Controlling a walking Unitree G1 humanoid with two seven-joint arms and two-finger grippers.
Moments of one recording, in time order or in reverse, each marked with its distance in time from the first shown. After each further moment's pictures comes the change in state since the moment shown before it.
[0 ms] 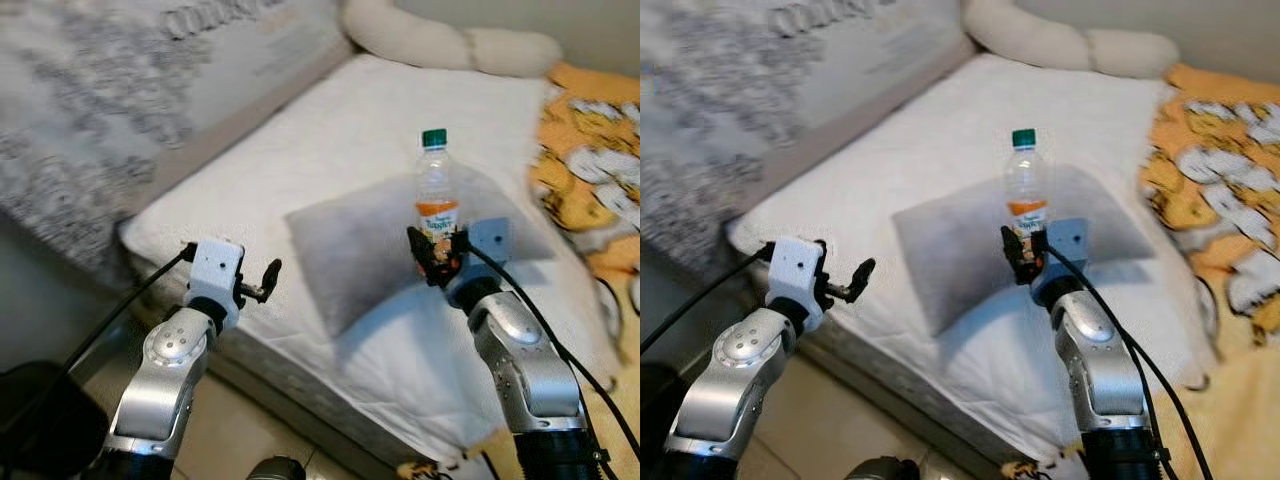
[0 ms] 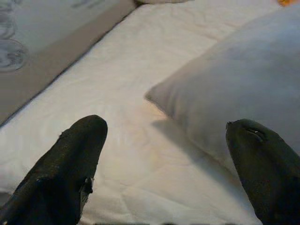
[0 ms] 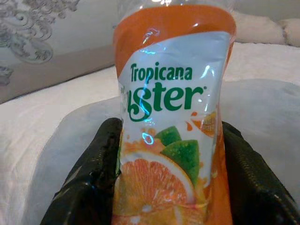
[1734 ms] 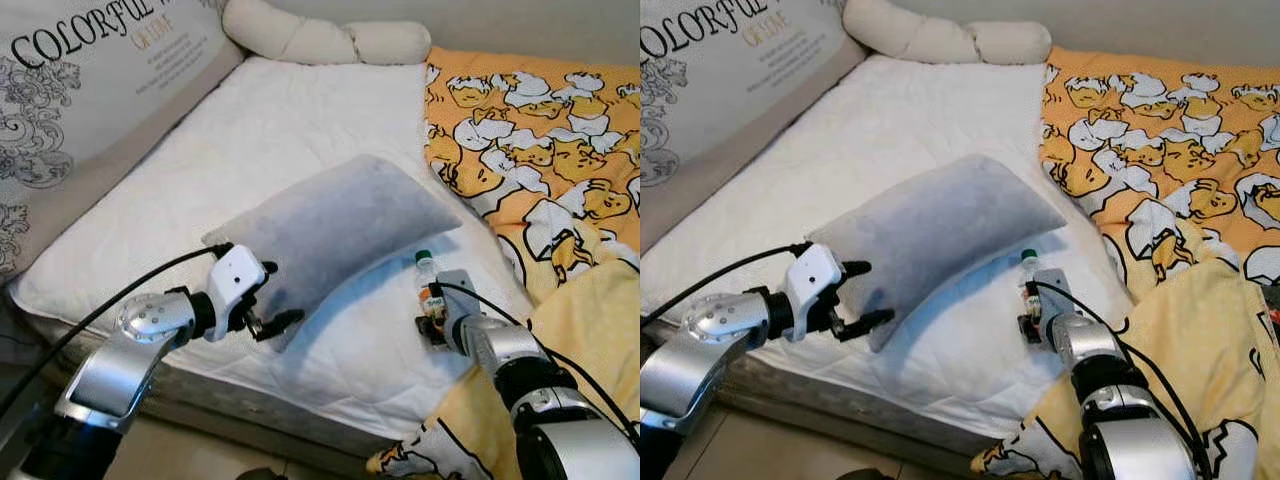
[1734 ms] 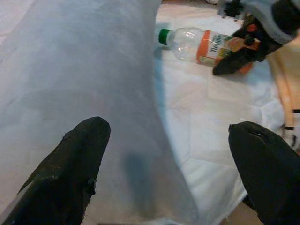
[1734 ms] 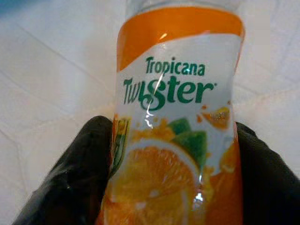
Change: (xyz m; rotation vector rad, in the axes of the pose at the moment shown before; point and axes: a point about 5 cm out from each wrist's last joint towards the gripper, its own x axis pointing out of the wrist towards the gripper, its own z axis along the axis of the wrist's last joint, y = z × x) left arm -0.010 0.001 0.013 0.258 0.123 -0.645; right arm 0.017 -0.047 -0.106 -0.069 0.805 -0.164
